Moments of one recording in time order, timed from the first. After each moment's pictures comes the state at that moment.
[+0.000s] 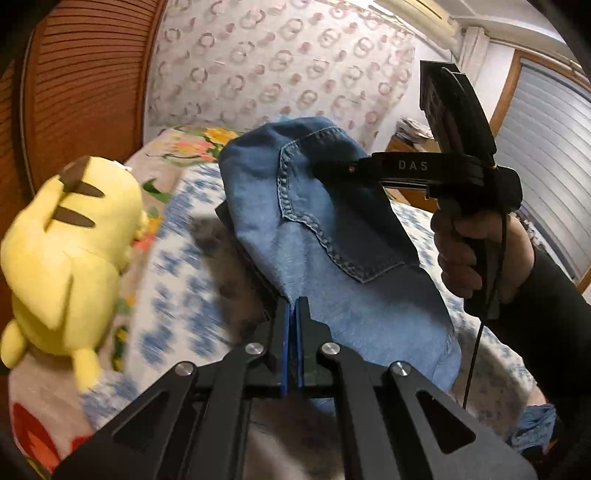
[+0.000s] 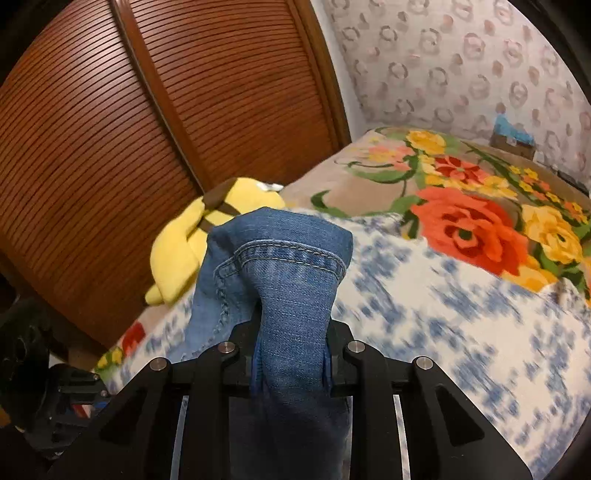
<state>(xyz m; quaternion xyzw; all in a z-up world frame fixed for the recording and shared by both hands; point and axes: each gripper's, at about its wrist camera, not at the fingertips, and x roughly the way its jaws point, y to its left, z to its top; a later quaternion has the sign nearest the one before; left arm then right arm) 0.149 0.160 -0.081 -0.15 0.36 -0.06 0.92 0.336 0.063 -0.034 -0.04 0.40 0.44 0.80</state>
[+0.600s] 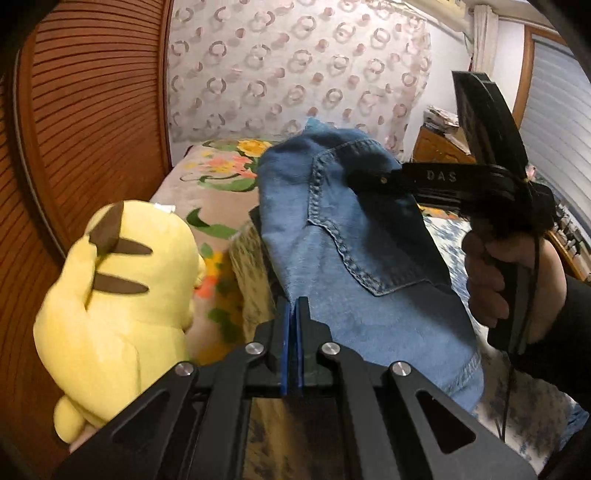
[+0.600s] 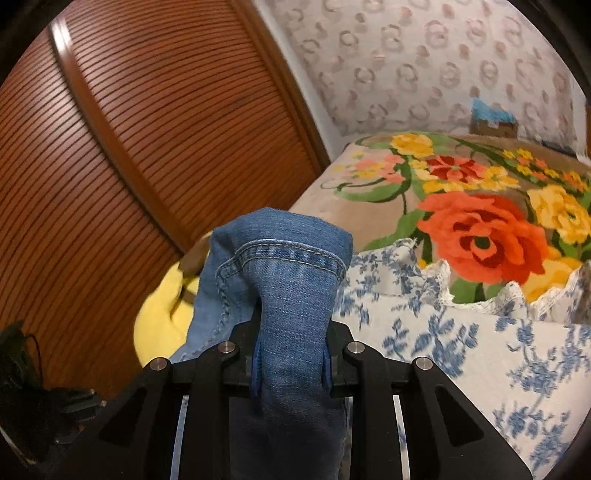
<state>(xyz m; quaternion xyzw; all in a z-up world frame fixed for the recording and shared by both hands) 0.231 0.246 -0.079 -0.08 0.37 -0.01 0.93 0.401 0.137 -0.050 0.06 0.40 0.38 0.83</state>
